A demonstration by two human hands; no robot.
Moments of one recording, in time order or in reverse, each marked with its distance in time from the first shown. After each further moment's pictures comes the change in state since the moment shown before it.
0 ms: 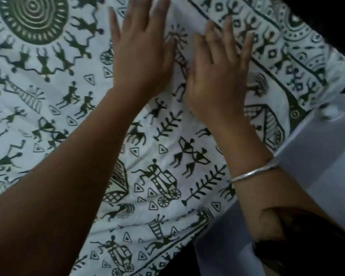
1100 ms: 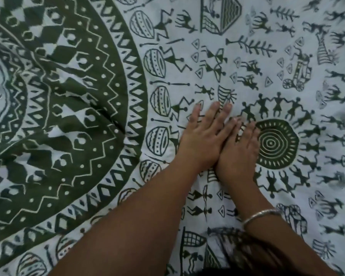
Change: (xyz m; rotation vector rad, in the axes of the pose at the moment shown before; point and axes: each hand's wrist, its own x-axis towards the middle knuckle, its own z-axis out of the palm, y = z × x) left_hand -0.070 -0.246 0.013 -0.082 -0.031 -0.475; right_hand 0.094 -0.279 0.093 -0.326 -0.374 -0.444
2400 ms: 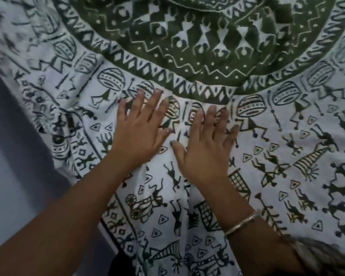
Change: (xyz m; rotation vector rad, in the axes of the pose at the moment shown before) left_hand -0.344 0.011 0.018 -0.059 0.035 -1.149; right_hand -0.196 -0.089 0.045 -0.239 0.044 -1.165
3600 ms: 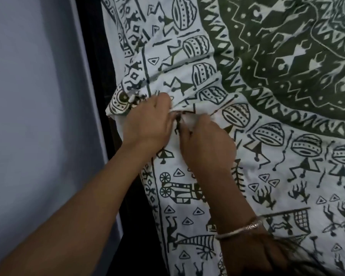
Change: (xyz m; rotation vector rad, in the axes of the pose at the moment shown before) left_hand -0.088 -0.099 0.014 -0.407 0.277 -0.528; right_hand 0.002 -0.154 0.008 0.077 0.009 -0.213
